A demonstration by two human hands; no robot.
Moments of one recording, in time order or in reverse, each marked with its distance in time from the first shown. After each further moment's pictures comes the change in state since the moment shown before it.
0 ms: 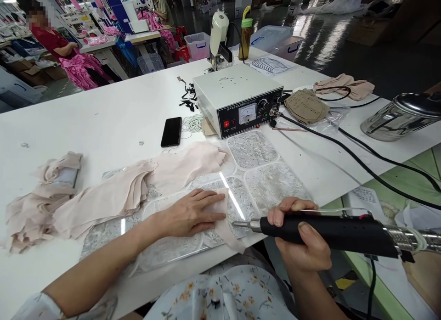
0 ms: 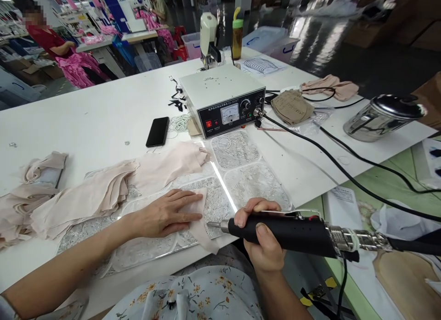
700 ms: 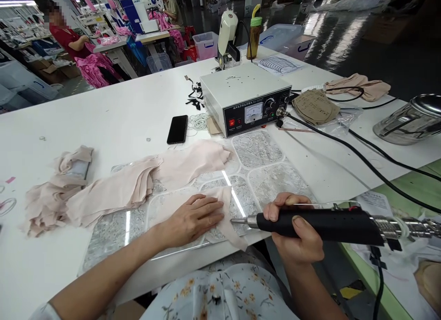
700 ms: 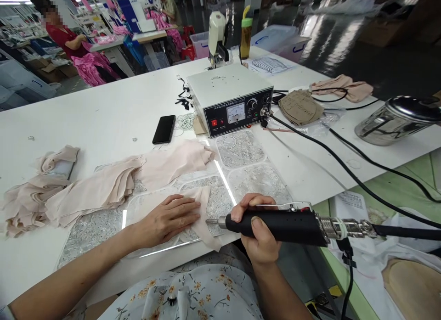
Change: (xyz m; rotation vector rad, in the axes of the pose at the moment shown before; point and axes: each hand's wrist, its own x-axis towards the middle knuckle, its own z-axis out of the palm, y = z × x) left_hand -0.013 0.030 0.017 0.058 0.203 -0.077; right_hand 0.005 0.007 0.006 0.015 -0.072 0.009
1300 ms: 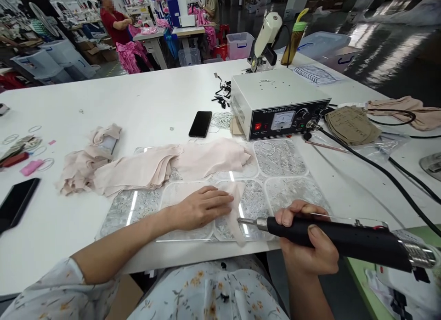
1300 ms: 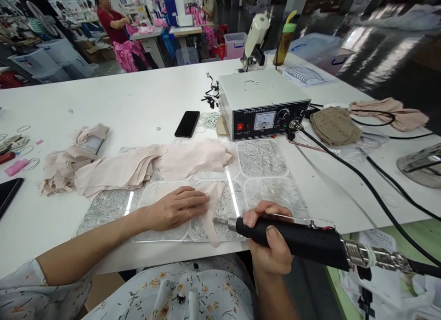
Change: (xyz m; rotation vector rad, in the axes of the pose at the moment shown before) left_hand -0.005 -0.008 0.002 0.073 0.101 0.009; right_hand 0.005 0.006 0.005 -0.002 0.061 0.057
